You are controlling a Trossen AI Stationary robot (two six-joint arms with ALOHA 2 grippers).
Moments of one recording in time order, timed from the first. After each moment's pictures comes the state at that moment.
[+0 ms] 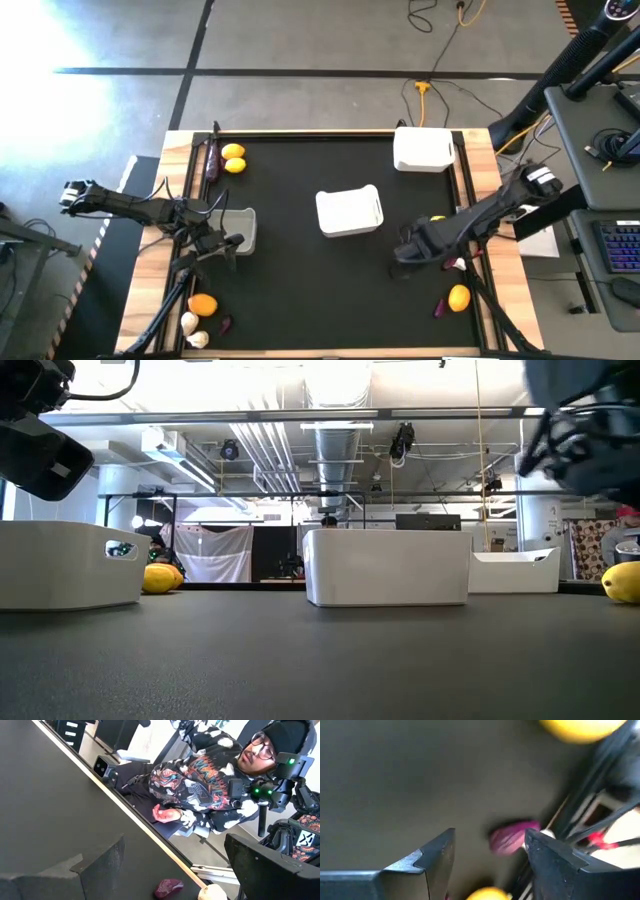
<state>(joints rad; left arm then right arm) -0.16 0.44 0.12 0.03 0.87 -0.28 0.42 1.49 0.89 -1.22 -0.14 1.57</state>
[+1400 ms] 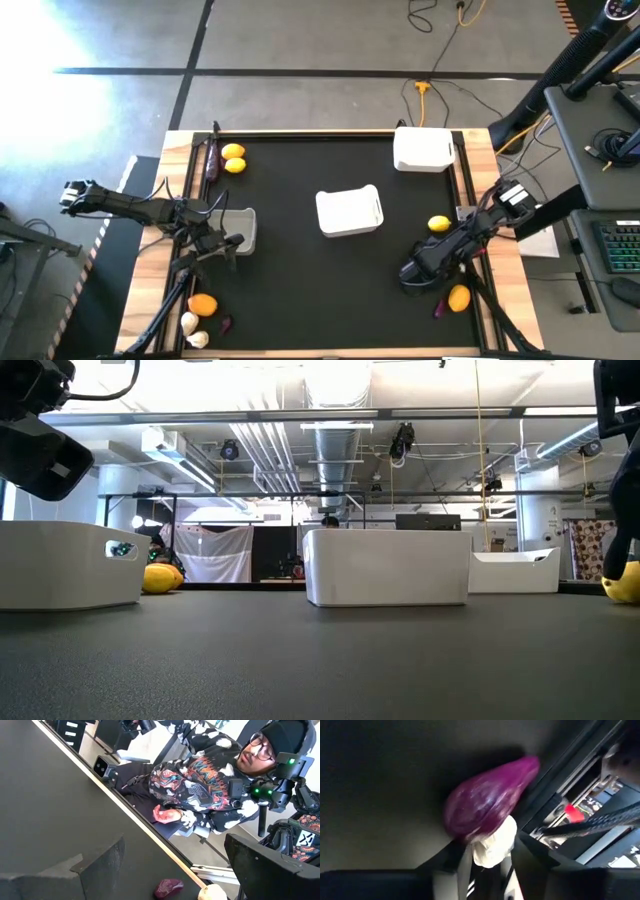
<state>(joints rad) -0.16 0.44 0.12 0.03 0.87 -0.28 0.55 1.76 0.74 -1.17 -0.42 1.37</state>
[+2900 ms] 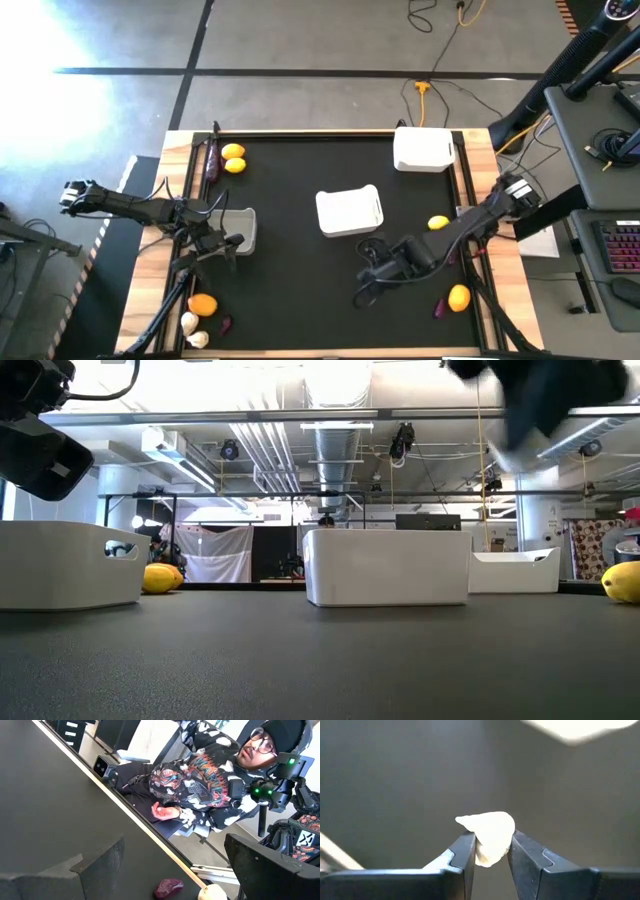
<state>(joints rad) -0.16 0.44 0.12 0.03 0.87 -0.28 0.48 1.71 1.45 -1.10 0.21 1.39</state>
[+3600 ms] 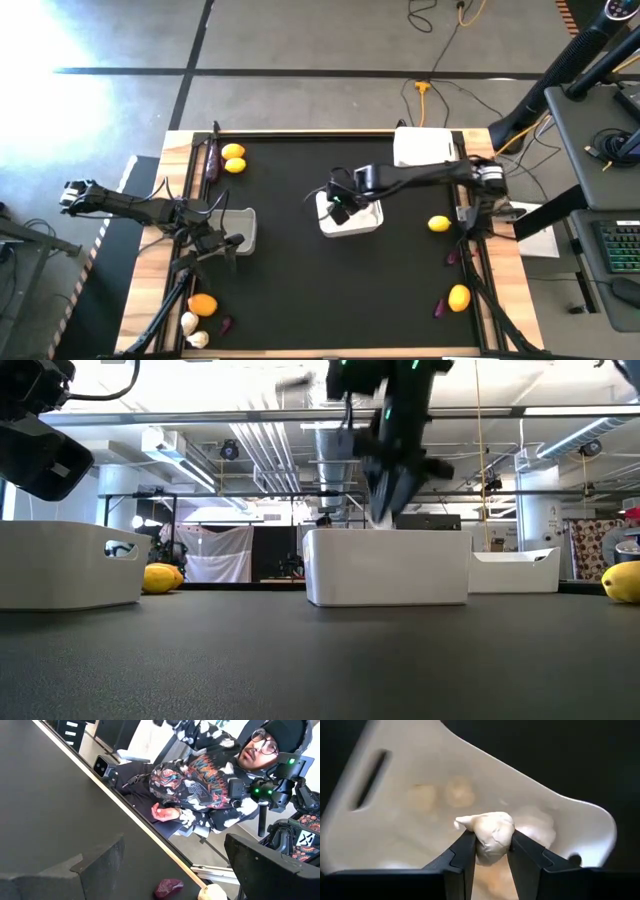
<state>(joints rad) -0.16 0.44 0.12 0.03 0.87 -0.28 -0.08 1.87 1.52 -1.00 0.20 0.82</state>
